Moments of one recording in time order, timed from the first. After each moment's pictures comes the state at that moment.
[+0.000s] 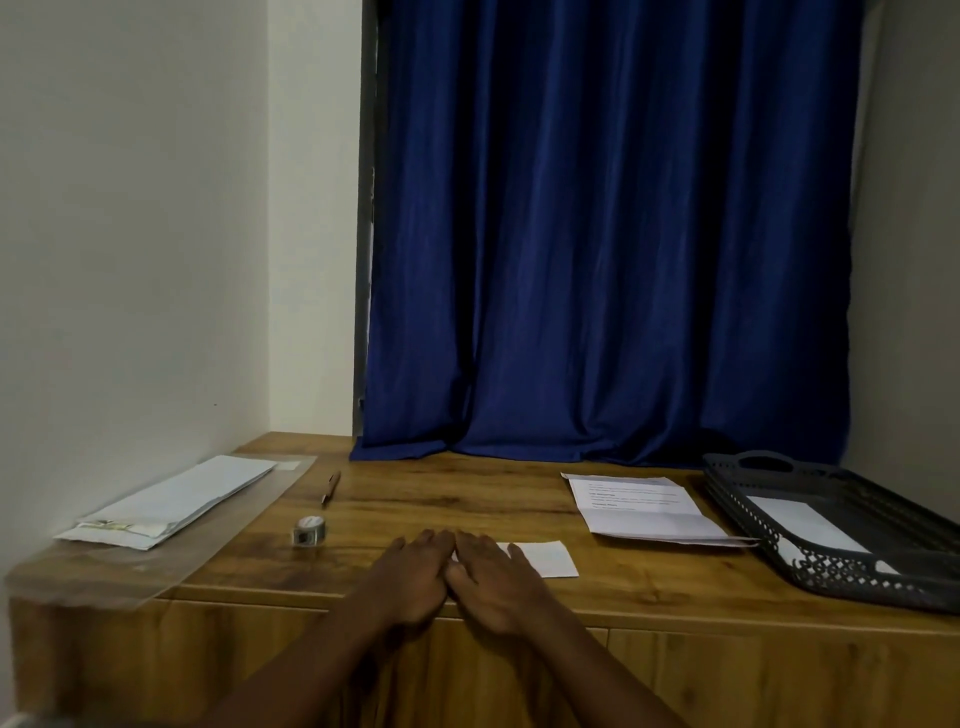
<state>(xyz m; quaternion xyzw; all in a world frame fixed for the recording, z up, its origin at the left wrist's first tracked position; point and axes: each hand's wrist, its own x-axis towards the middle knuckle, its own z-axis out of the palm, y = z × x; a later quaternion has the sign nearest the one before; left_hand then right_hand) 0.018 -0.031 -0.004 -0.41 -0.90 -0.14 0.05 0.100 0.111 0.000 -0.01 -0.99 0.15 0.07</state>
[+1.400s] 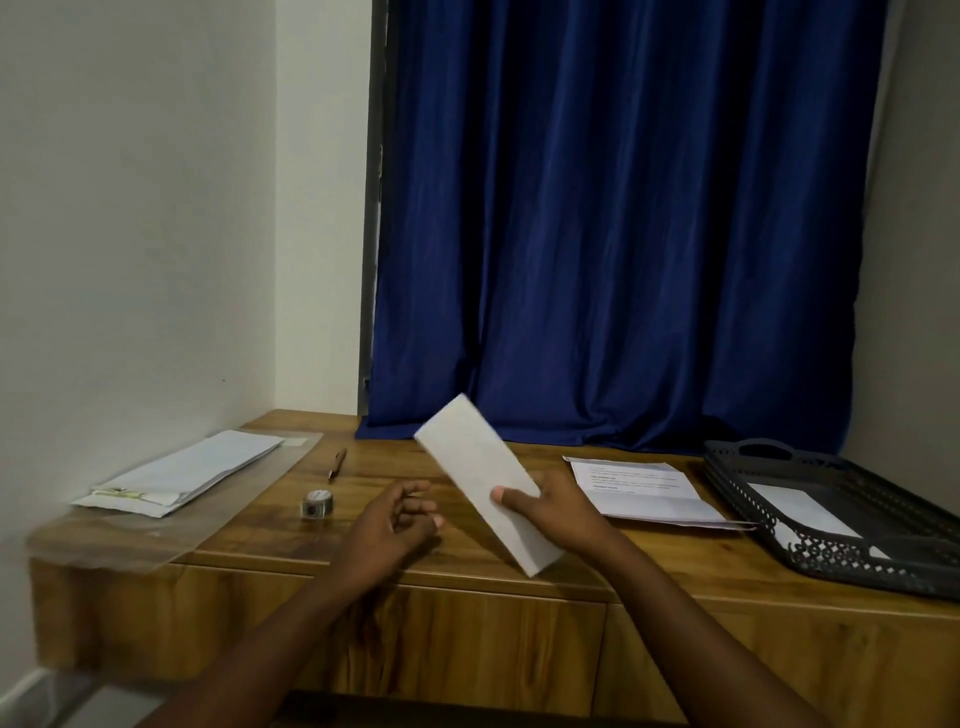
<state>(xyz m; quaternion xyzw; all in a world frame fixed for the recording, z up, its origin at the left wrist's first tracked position) 0.016 -0.069 -0.007 -0.32 -0.71 -0.62 -0.02 0.142 0.149 0.067 -0.07 -0.91 0.37 0.18</state>
